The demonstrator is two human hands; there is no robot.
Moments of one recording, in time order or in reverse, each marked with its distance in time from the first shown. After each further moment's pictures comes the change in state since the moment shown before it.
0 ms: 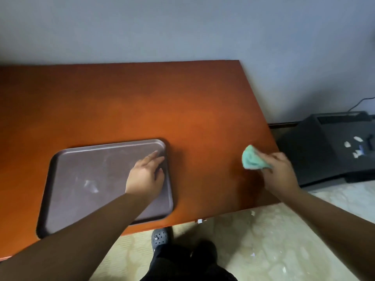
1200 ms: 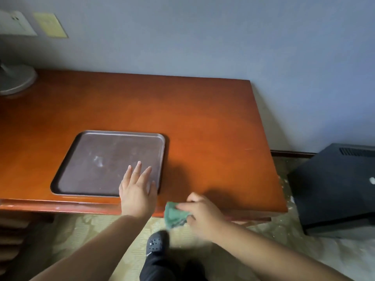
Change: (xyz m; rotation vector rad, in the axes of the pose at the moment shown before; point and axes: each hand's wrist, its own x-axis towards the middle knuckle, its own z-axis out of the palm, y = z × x) left_hand -0.090 0.039 0.055 0.051 0.383 -0.271; right_hand -0.095 -0.066 0.046 0.108 -0.624 -0.557
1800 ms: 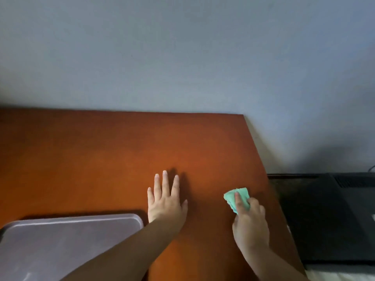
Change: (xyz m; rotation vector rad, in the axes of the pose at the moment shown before) left_hand 0.209 0.100 0.097 0.430 -0.431 0.186; right_hand 0.133 0.121 -0.111 -0.417 0.426 0.699
